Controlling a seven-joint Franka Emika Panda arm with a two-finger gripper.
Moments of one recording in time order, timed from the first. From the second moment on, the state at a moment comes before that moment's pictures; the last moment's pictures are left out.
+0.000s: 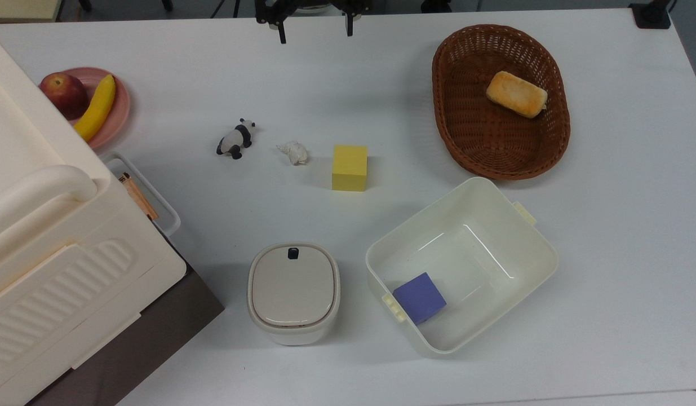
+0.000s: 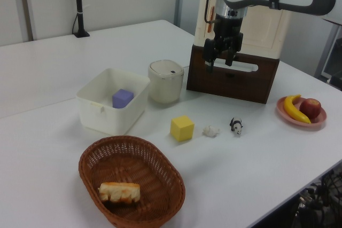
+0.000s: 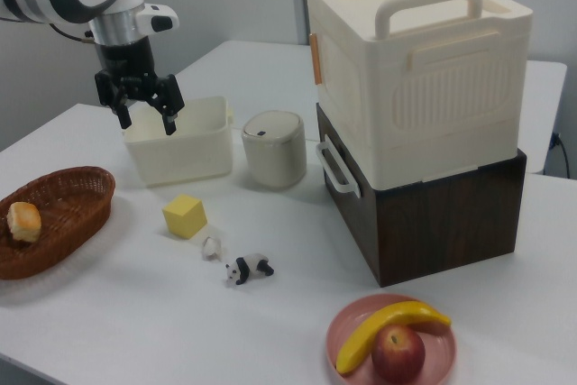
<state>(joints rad) 0.17 -0.02 -0.08 -1.71 0.00 1.68 -0.06</state>
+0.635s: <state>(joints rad) 0.17 -0.02 -0.08 -1.71 0.00 1.68 -0.06</state>
